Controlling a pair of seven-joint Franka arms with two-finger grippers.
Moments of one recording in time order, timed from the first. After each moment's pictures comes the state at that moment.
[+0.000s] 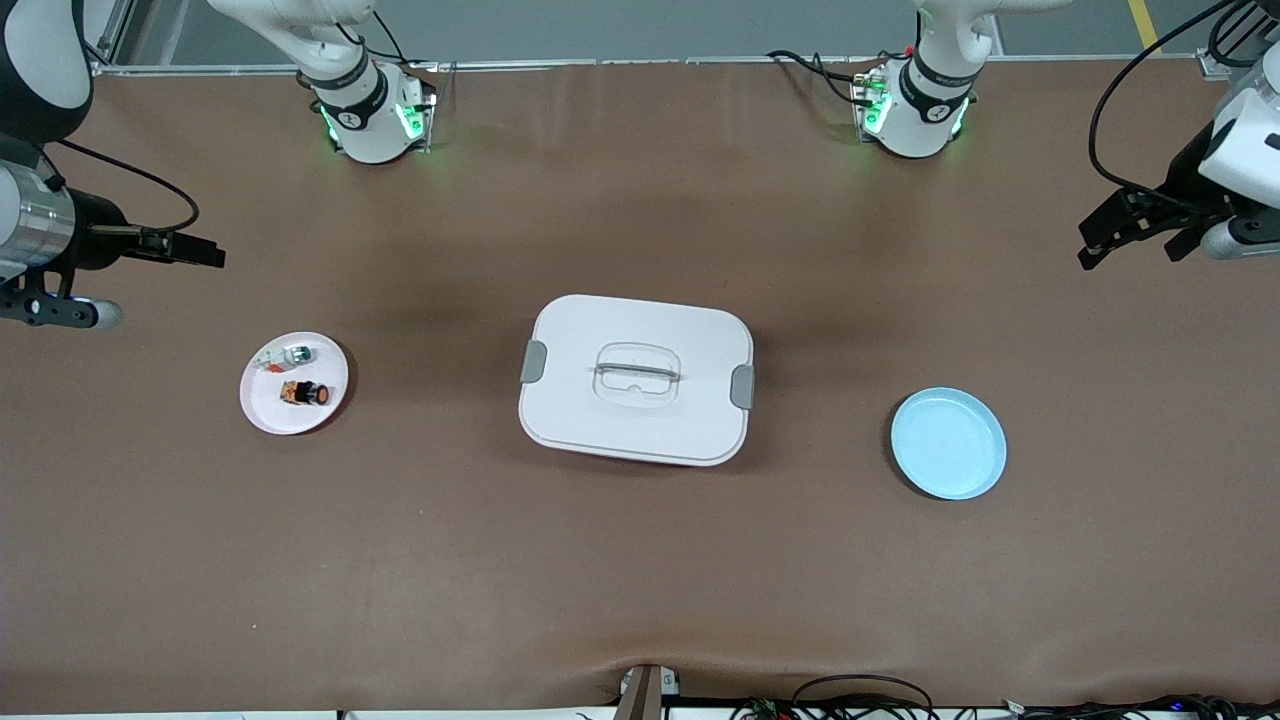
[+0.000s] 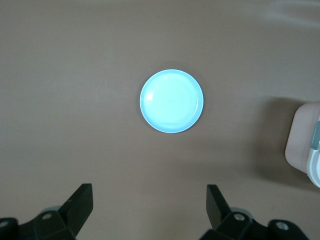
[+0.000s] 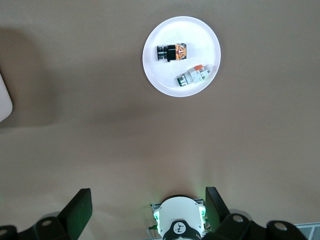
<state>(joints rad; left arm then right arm) -0.01 -0.18 -0.03 -1.84 0.01 1.77 -0.14 -0.10 0.05 0.06 -1.66 0.04 1.39 0.11</state>
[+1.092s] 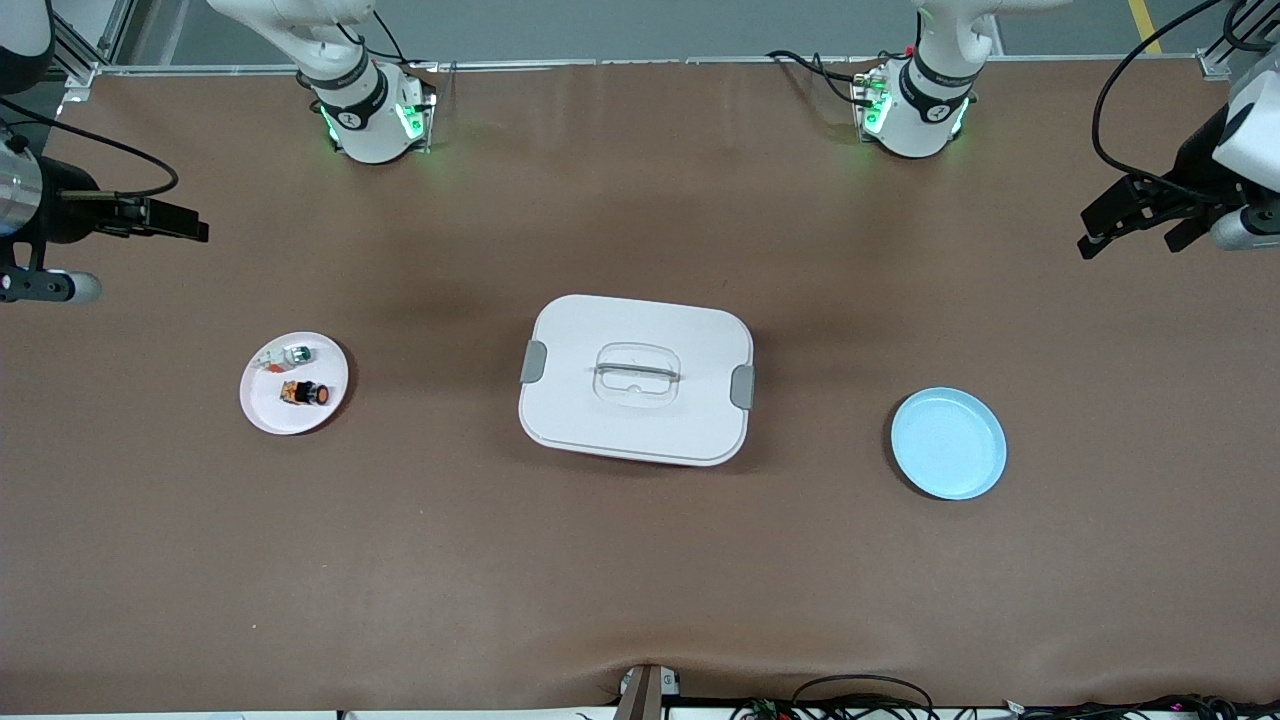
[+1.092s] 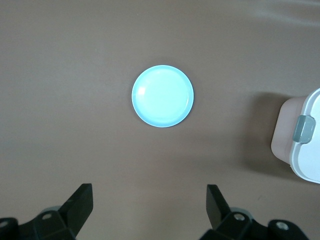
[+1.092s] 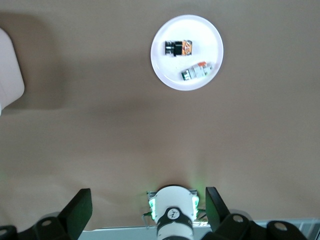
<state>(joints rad) -0.01 -0.14 -0.03 -1.74 -0.02 1.68 -0.14 -0.09 0.06 0.06 -1.54 0.05 1.28 0.02</state>
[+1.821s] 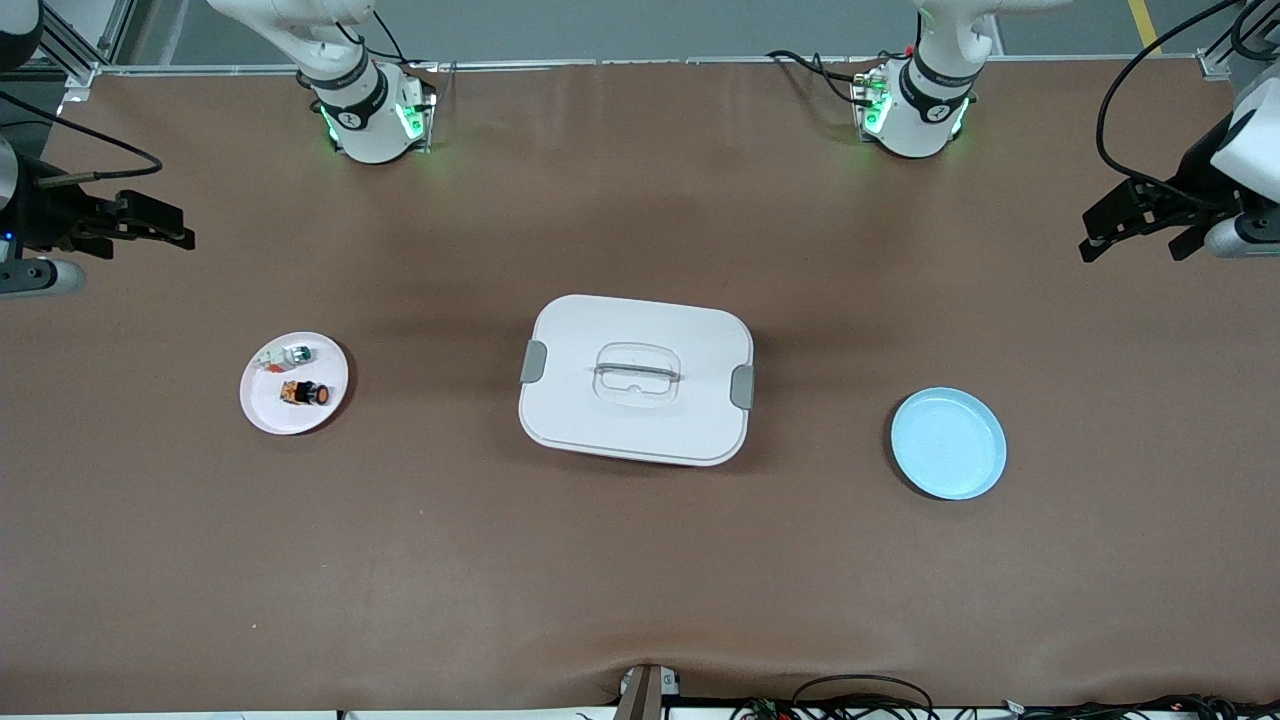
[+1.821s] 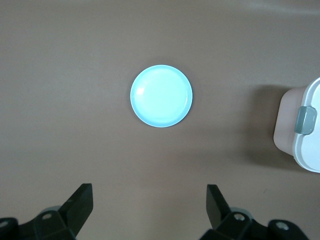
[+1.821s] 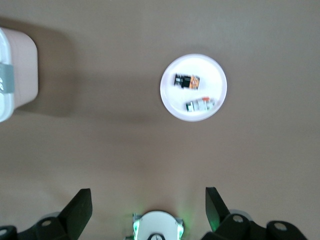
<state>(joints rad) -0.01 -0.12 -0.03 -1.72 -0.02 1.67 -0.07 -0.08 0.02 0.07 -1.55 0.05 1.39 -0.10</state>
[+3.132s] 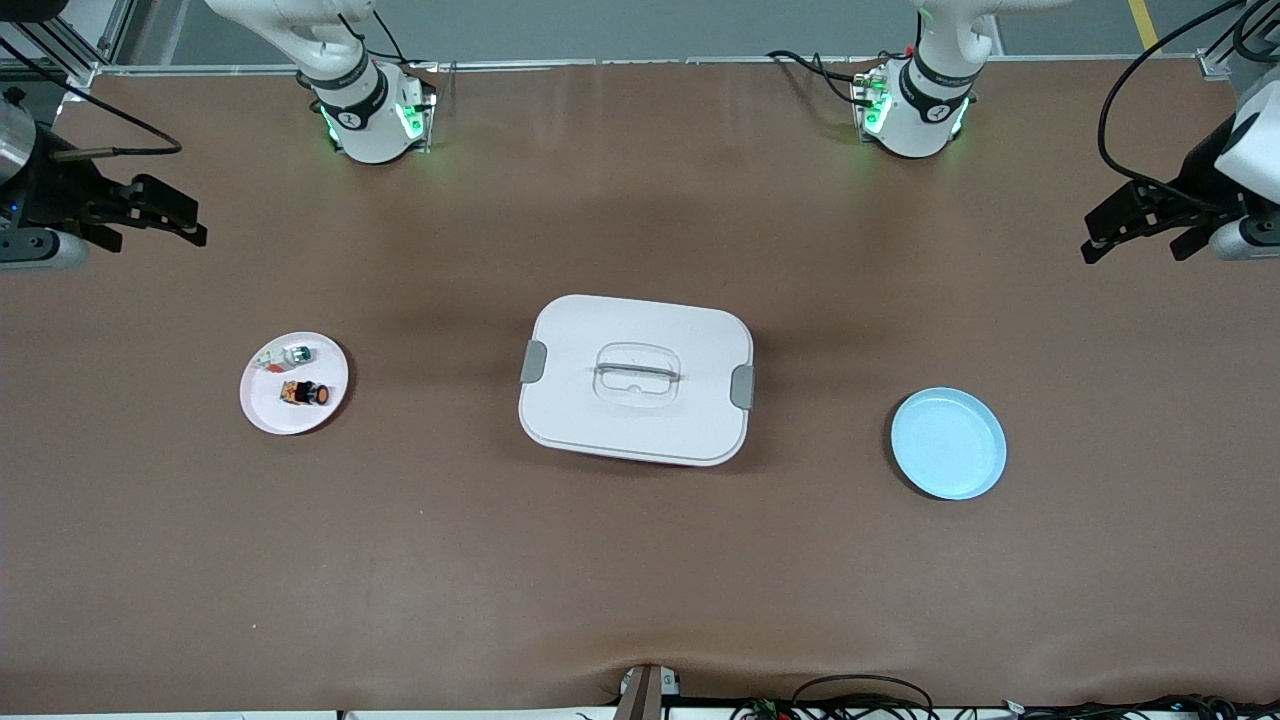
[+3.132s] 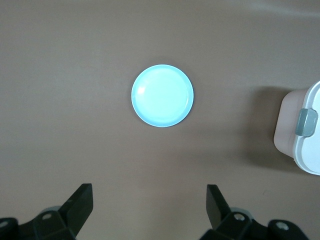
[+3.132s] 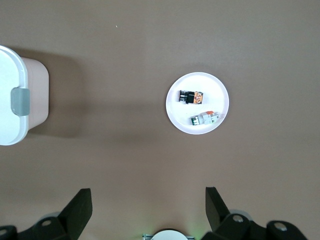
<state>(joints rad) -0.01 -0.12 -0.03 -1.72 -0.02 1.67 -0.08 -0.02 -0.05 0.05 -1.62 0.05 1.46 0.02</state>
